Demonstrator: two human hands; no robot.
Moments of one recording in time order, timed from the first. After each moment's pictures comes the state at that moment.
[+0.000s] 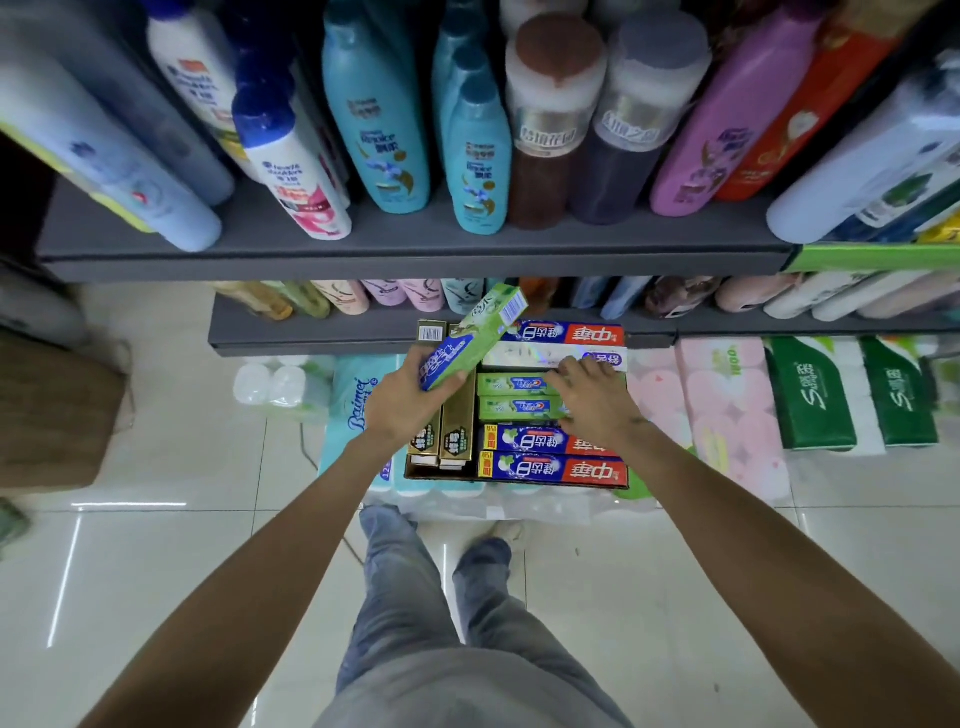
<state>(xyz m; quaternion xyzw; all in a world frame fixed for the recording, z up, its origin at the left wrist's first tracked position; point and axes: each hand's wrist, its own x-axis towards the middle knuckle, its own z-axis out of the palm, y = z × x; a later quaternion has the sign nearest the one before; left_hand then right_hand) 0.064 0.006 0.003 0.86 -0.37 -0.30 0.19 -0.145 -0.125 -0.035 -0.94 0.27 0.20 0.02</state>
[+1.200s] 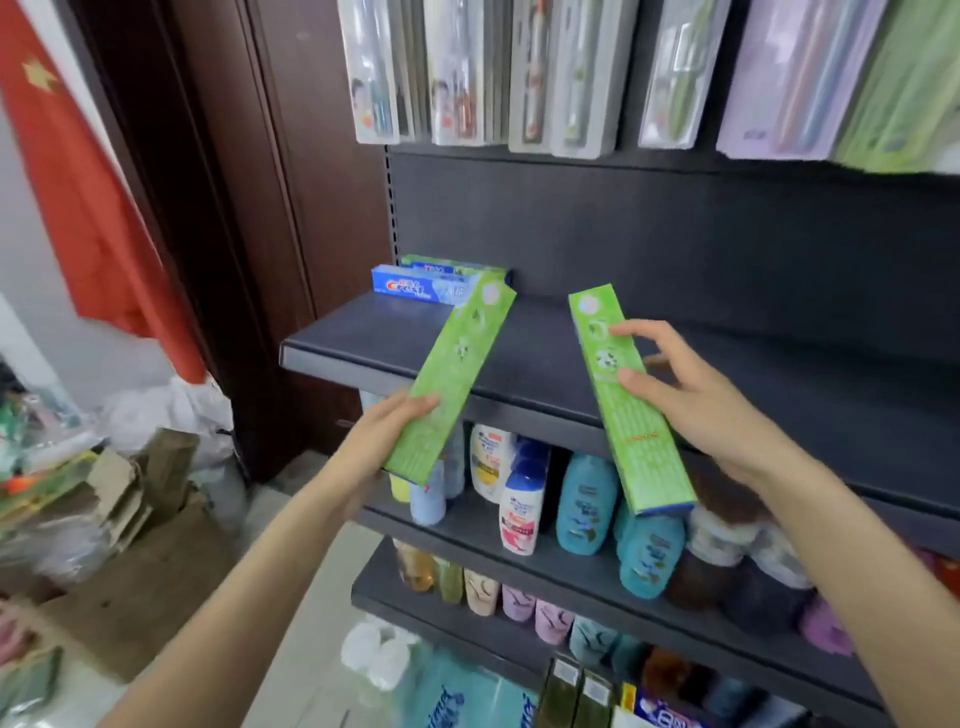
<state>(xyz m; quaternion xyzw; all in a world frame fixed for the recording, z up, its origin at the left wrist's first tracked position) 0.233 0.072 0.309 0.66 -0.25 -0.27 0.66 0.045 -0.140 0.365 -0.85 0.16 -0.24 0.43</state>
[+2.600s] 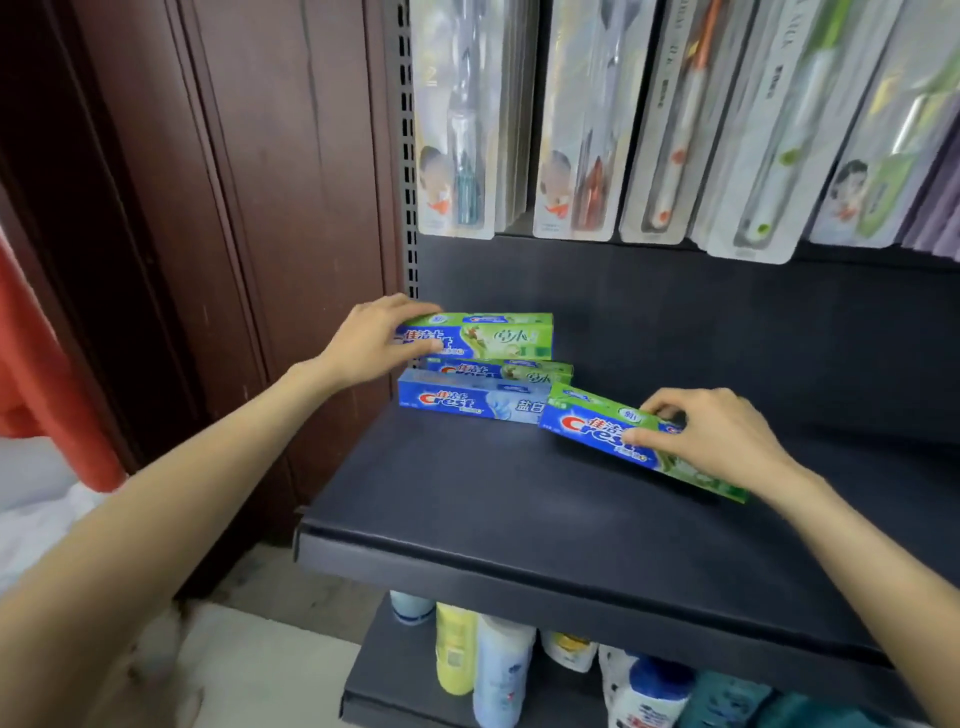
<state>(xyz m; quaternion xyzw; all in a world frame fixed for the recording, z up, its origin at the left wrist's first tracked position) 0.597 -0.035 0.396 0.75 -0.60 0.12 0.25 0.261 -0.207 0.376 -0.92 0.34 -0.18 0.08</state>
